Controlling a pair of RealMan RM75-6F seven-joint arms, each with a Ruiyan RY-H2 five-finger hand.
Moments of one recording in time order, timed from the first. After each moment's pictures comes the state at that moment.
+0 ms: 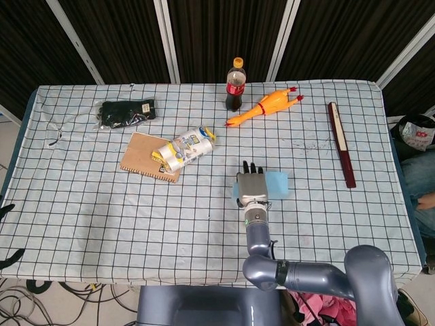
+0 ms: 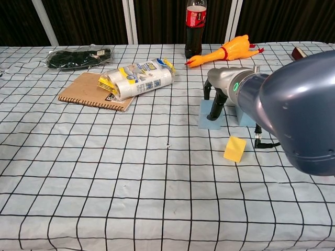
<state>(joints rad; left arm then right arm) 0.03 -1.03 -0.01 -1.65 1.58 1.62 0.02 1.04 -1.85 0.41 -1.47 -0.25 1.29 -1.04</state>
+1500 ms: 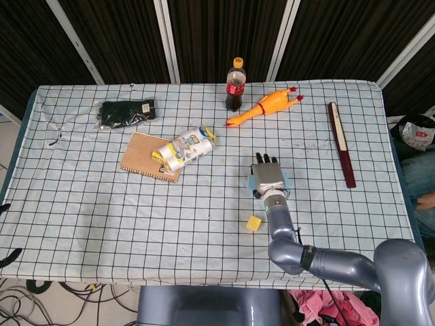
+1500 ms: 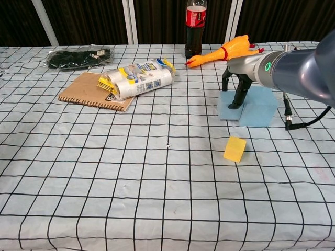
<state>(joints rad) 0.03 -1.03 -0.02 -1.65 1.57 1.64 0.04 1.04 -1.64 0.34 -1.47 -0.21 1.07 -1.01</state>
